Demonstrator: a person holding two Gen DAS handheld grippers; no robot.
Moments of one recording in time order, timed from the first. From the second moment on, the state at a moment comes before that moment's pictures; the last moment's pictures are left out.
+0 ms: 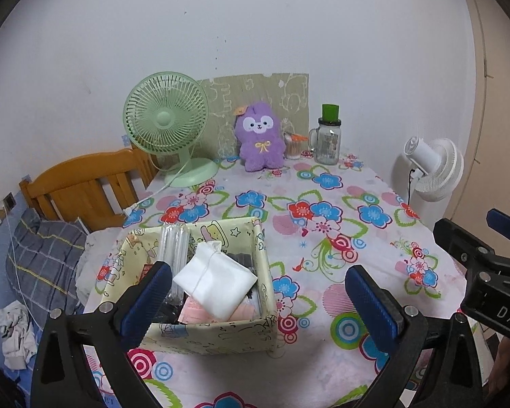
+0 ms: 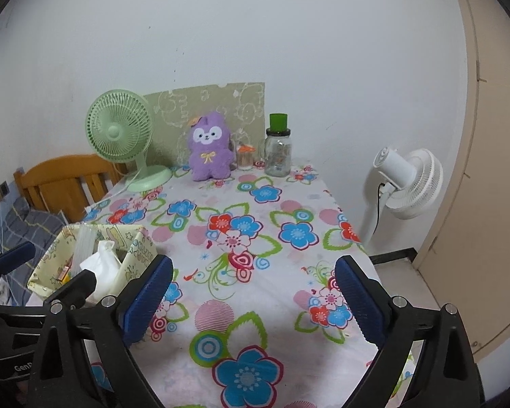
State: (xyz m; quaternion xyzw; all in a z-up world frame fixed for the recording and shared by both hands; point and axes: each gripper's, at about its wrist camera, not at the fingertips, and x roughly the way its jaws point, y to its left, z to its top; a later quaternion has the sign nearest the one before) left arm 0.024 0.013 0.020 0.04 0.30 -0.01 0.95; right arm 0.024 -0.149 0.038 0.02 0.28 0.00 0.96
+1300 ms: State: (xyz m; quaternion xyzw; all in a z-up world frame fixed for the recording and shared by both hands) left arm 0.021 0.029 0.015 0.01 0.28 -0.01 0.96; right arm 0.017 -0.152 0.030 0.03 0.25 0.00 0.97
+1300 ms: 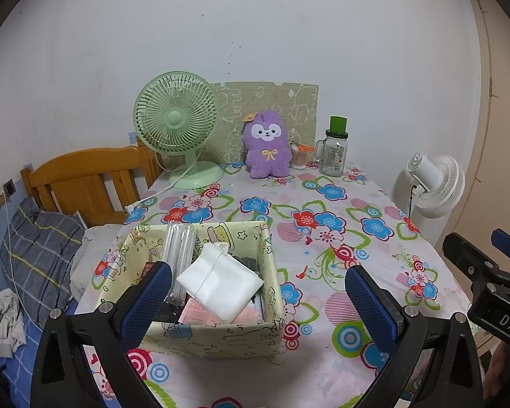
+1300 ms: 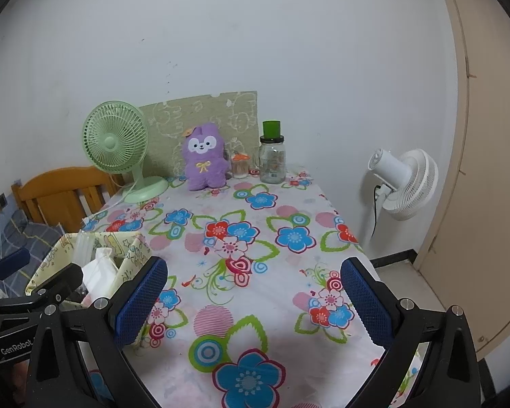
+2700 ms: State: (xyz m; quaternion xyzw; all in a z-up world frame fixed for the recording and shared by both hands) left arm 0.023 0.021 0.015 0.02 0.28 -0.02 0.96; right arm 0.022 -0.150 0.024 0.02 0.26 0.00 0.97
